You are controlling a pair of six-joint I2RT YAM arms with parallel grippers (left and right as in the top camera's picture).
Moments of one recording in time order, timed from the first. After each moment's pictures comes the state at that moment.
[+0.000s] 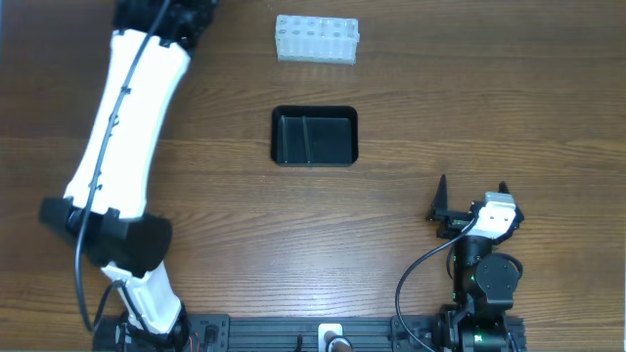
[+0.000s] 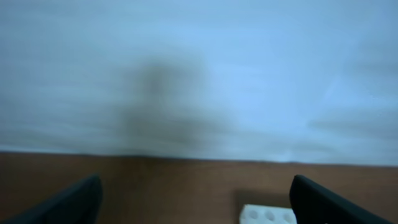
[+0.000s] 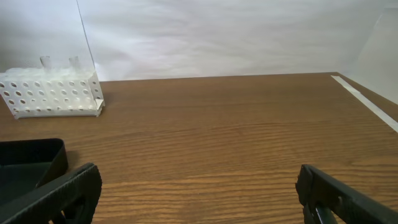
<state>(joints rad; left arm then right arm) -0.29 1.95 2.25 -0.71 -0.32 -0.11 -0.03 0.02 0.01 -0.06 0.12 0.00</state>
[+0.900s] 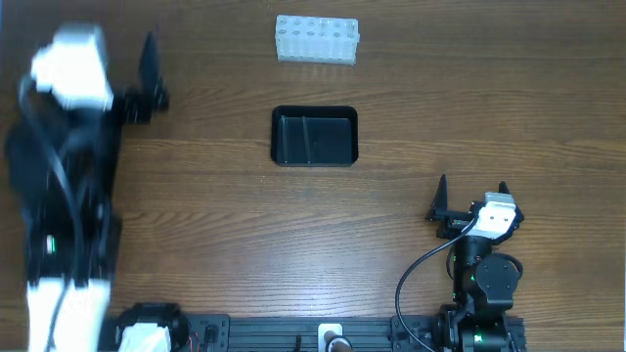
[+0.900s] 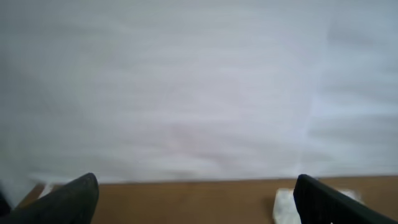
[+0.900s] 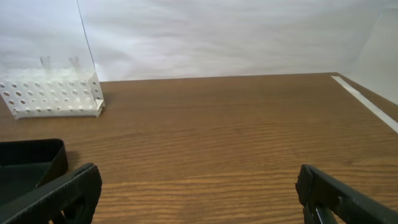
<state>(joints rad) -0.01 0.89 0.96 -0.06 -0.02 0.05 -0.03 0.01 0.01 -0.06 0.12 0.00</state>
